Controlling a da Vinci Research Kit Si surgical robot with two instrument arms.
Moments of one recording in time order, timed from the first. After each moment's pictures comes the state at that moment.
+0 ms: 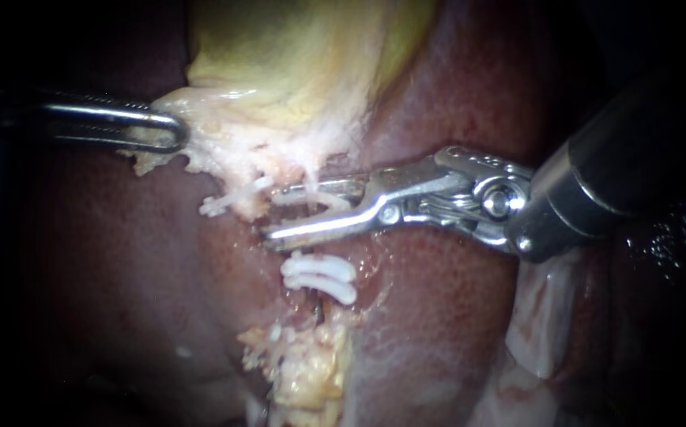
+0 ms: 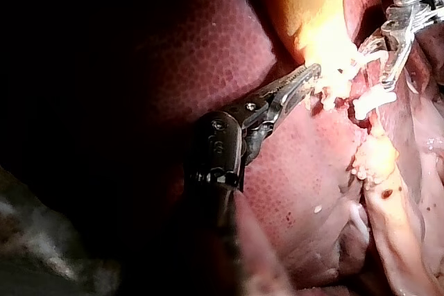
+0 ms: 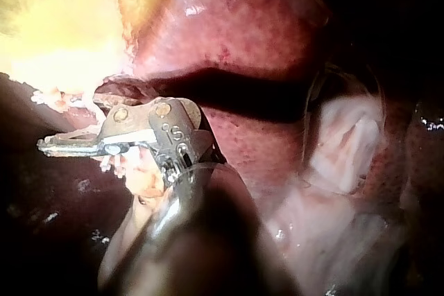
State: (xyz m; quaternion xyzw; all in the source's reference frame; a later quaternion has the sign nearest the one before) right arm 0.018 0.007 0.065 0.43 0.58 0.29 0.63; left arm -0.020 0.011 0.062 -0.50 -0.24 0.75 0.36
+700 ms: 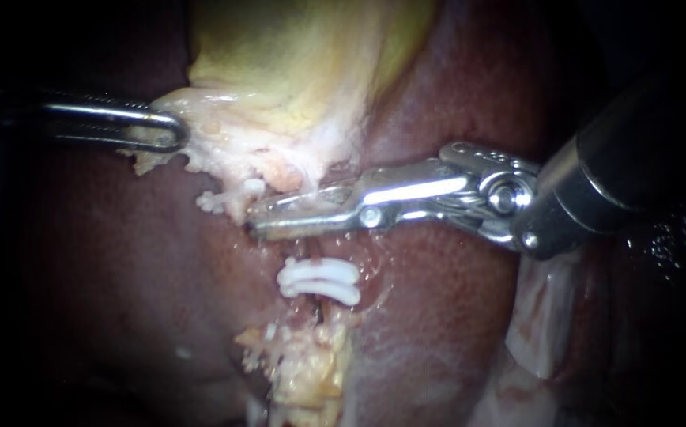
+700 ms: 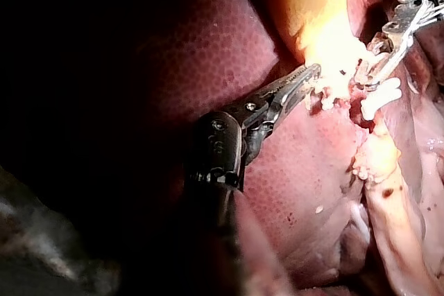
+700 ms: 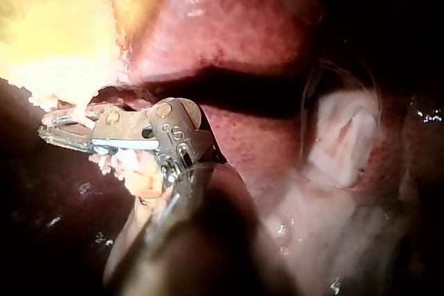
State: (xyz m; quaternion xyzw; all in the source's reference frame) right arm 0.017 0.007 0.065 0.46 0.56 0.32 0.61; left arm -0.020 0.011 0.062 -0.50 -0.24 0.75 0.36
